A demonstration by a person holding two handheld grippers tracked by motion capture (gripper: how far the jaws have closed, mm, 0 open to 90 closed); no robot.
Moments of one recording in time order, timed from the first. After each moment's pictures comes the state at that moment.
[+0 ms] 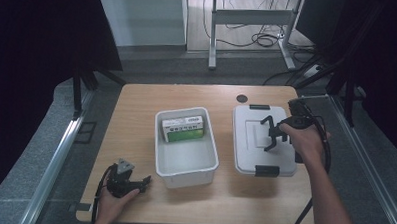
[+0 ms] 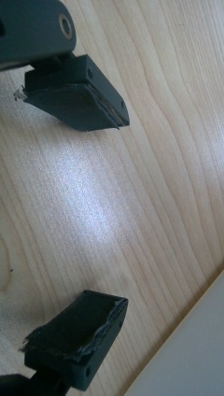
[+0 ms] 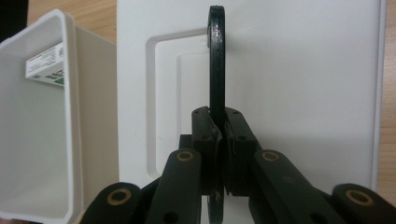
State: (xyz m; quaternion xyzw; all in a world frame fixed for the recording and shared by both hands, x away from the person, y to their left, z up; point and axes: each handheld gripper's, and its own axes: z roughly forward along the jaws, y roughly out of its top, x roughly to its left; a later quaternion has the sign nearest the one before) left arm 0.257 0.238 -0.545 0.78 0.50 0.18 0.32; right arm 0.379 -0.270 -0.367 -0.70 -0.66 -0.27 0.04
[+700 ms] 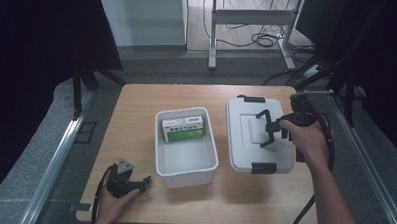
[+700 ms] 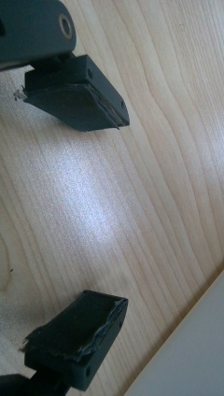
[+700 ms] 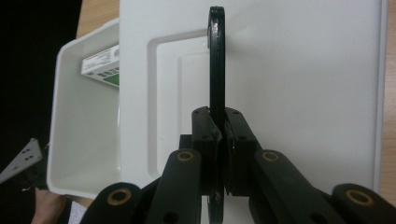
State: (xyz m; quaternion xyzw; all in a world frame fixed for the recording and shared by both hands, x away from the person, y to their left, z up) left arm 0.257 0.238 -0.545 0.78 0.50 0.18 0.32; right arm 0.365 -0.261 -0.337 -0.67 -0.67 -0.32 0.05
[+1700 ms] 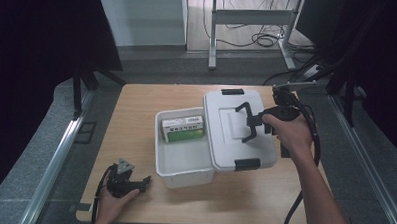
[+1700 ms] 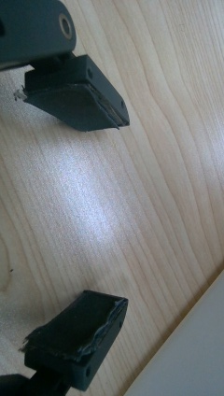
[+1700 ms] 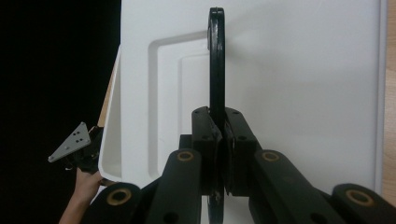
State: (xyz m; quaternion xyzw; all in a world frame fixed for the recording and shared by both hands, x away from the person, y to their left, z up) left arm 0.257 0.238 -0.545 0.78 0.50 0.18 0.32; right arm 0.360 -0.213 -0.310 -0.61 -0.70 -0.36 0.07
